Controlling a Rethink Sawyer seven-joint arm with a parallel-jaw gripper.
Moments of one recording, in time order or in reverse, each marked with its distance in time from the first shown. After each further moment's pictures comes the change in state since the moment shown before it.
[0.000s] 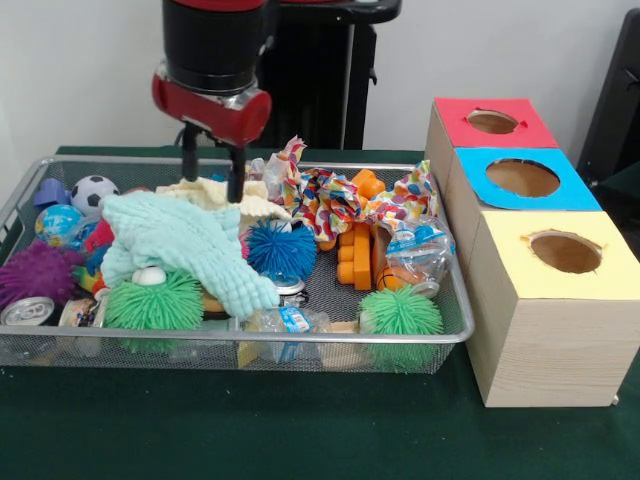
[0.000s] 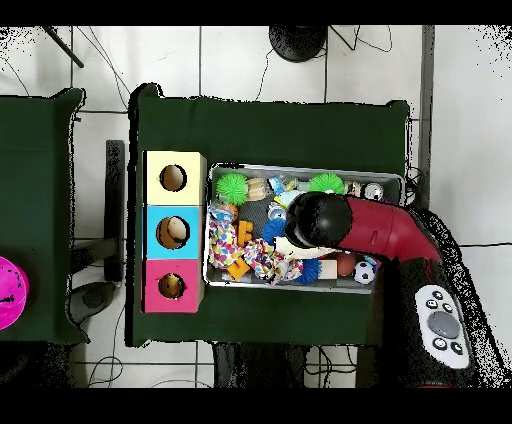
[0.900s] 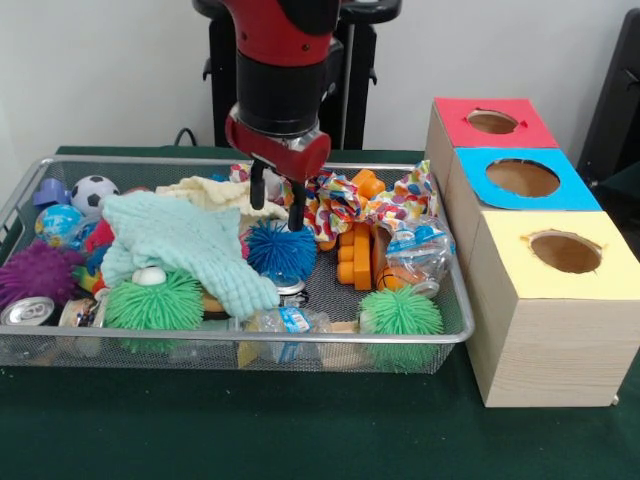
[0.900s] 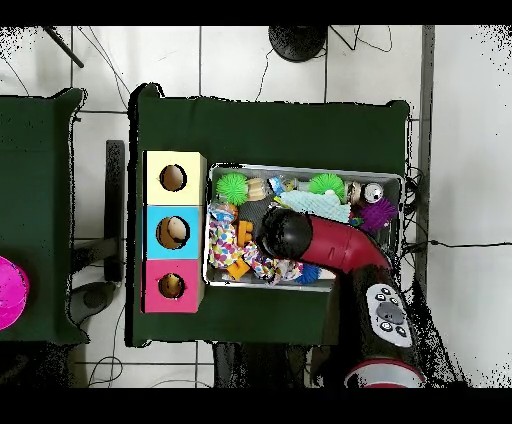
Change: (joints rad) arm 0.115 0.102 -0.095 0.106 0.166 -0.191 0.053
